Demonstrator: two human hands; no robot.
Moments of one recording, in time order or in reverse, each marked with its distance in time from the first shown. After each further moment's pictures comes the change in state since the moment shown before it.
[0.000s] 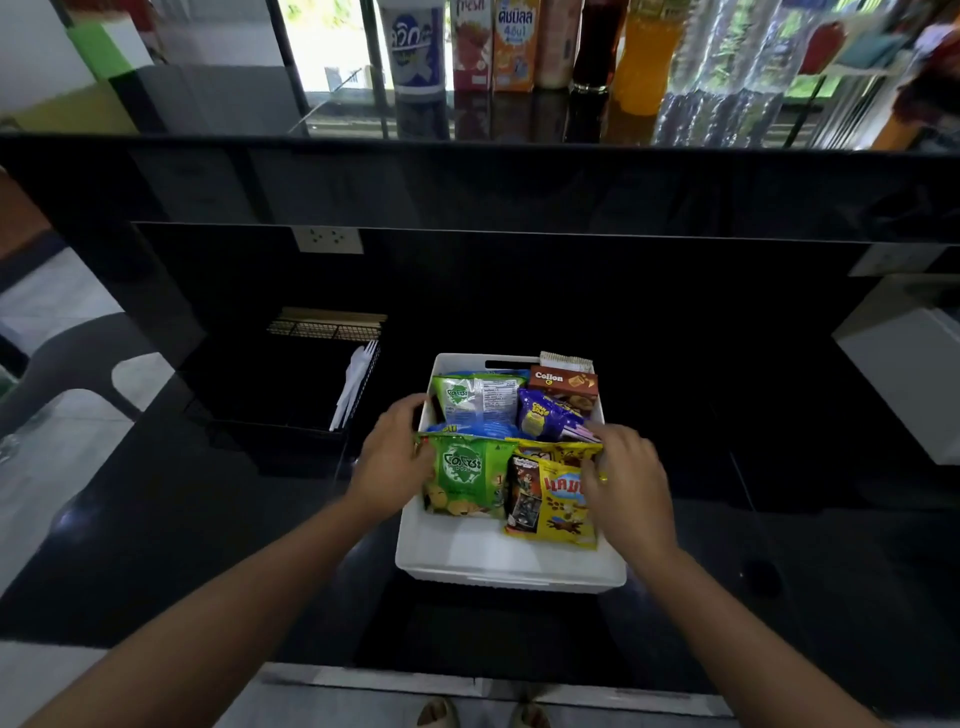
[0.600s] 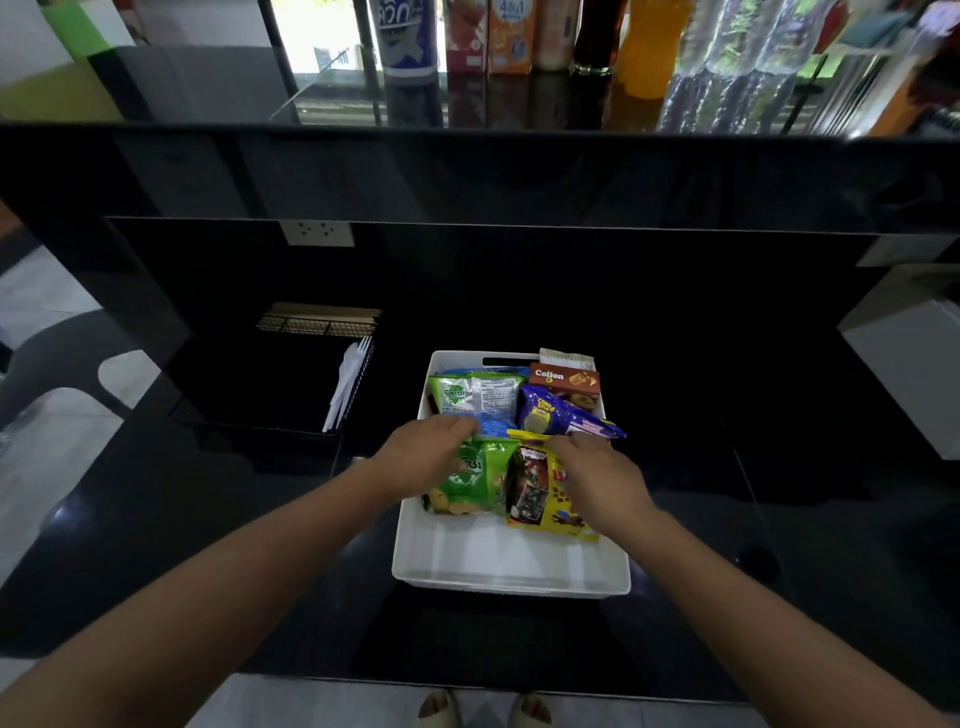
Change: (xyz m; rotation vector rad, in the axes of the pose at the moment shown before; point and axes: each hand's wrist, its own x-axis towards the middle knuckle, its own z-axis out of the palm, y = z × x) left_hand 0.032 0.035 0.006 0.548 -0.494 0.295; right_hand 0.027 -0.002 0.026 -0.399 -0.468 -0.155
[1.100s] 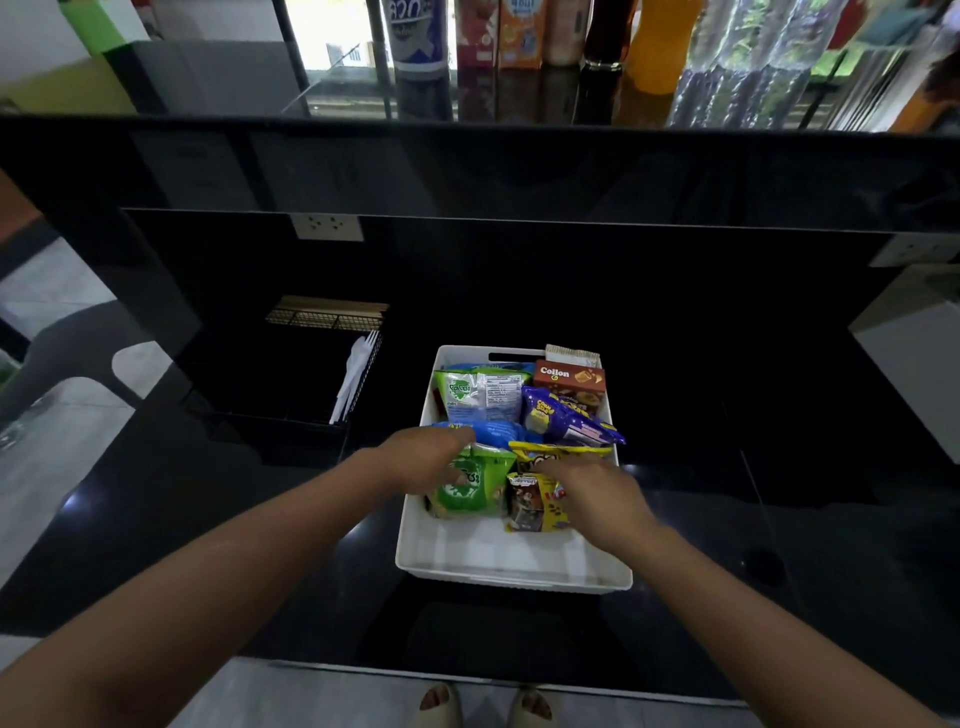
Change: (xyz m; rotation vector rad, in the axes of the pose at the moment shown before) left_hand -0.010 0.004 -0.011 -0.016 -0.229 -0.033; right_hand -0.016 -0.008 -0.001 0.049 -0.086 -0.094
